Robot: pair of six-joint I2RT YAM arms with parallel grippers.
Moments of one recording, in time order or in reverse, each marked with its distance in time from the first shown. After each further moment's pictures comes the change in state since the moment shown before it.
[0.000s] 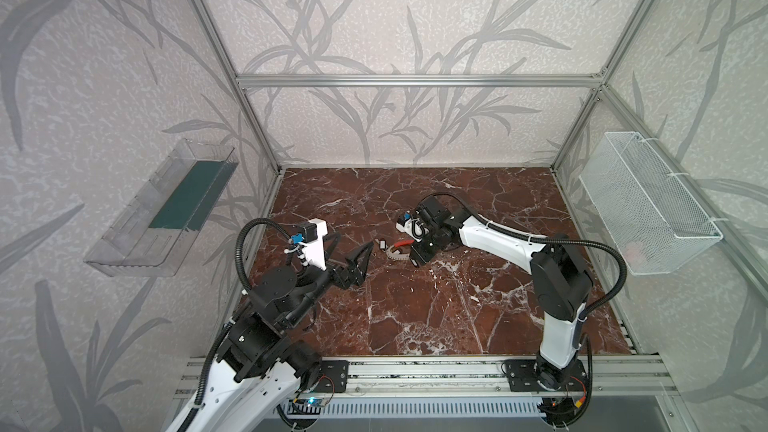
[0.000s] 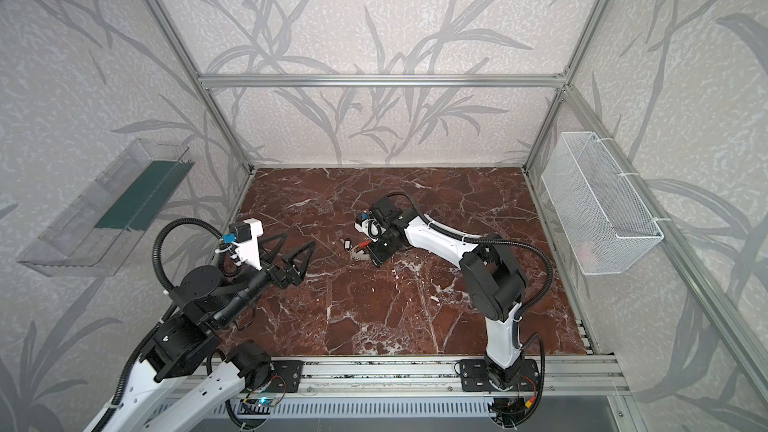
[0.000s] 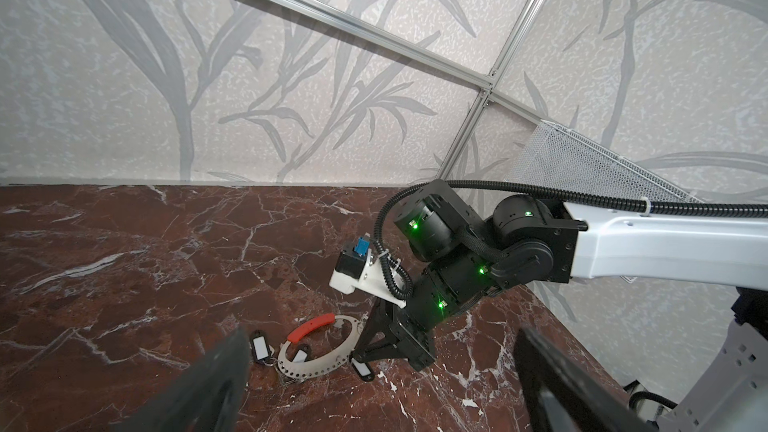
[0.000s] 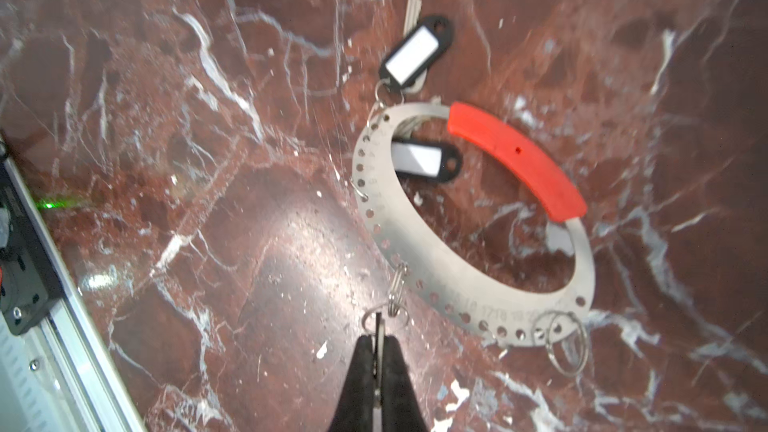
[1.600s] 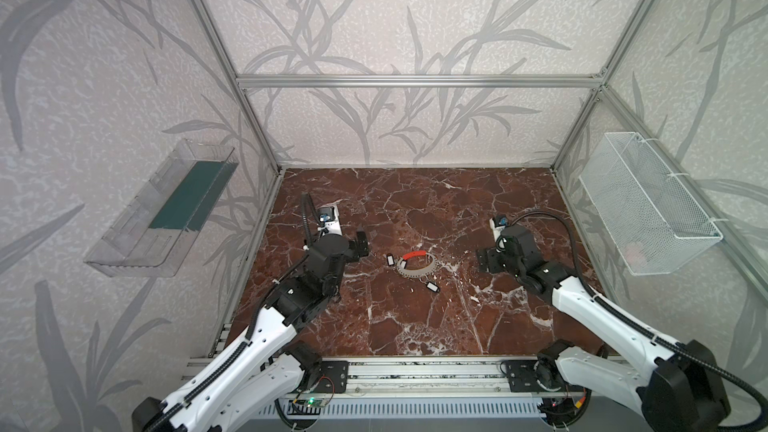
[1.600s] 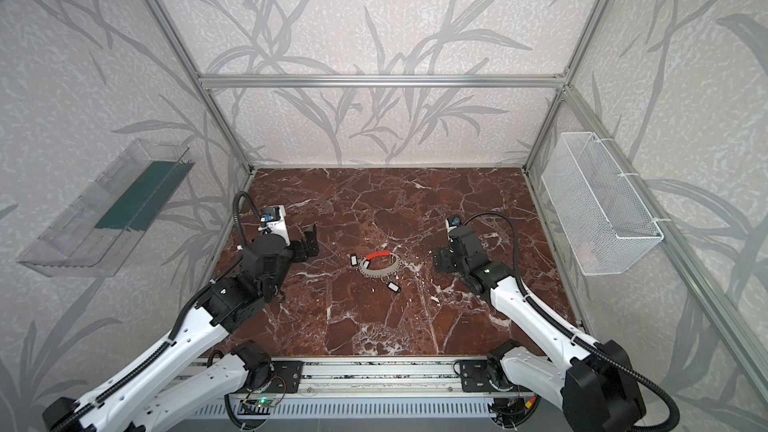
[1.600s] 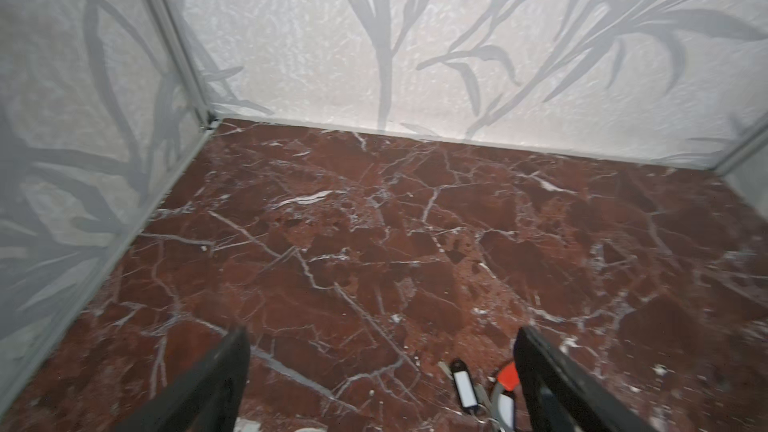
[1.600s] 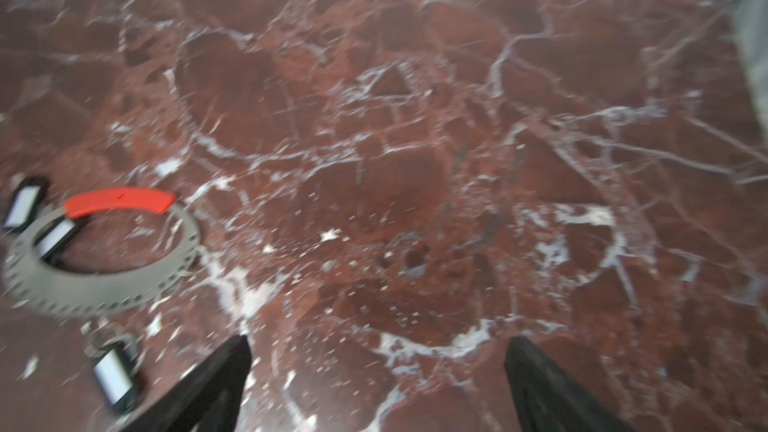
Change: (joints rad) left arm 0.019 0.389 -0.013 0.034 -0.592 0.060; right arm -0.295 -0.861 -0.811 0.418 0.580 0.217
